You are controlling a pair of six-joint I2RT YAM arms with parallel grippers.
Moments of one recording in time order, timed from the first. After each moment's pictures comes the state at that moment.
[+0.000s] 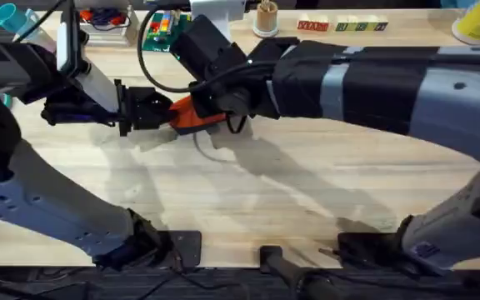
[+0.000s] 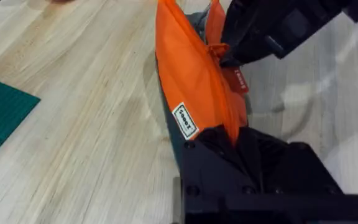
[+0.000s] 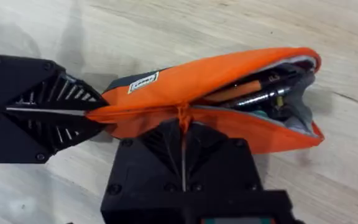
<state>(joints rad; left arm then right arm) 0.52 1.89 1.07 -1.19 1.10 2.03 0.93 1.88 1.40 -0.45 0.23 0.55</state>
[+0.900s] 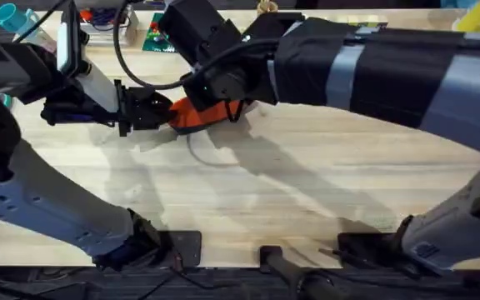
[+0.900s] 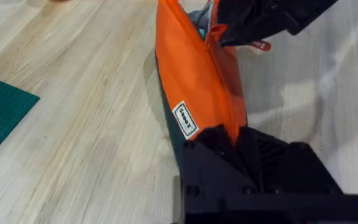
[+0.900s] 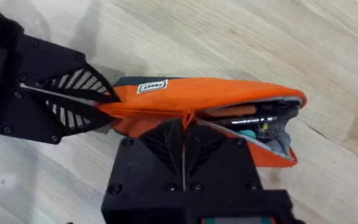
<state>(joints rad) 0.52 1.89 1.07 -1.19 1.10 2.03 0.93 1.88 1.51 -0.55 0.23 0.31</state>
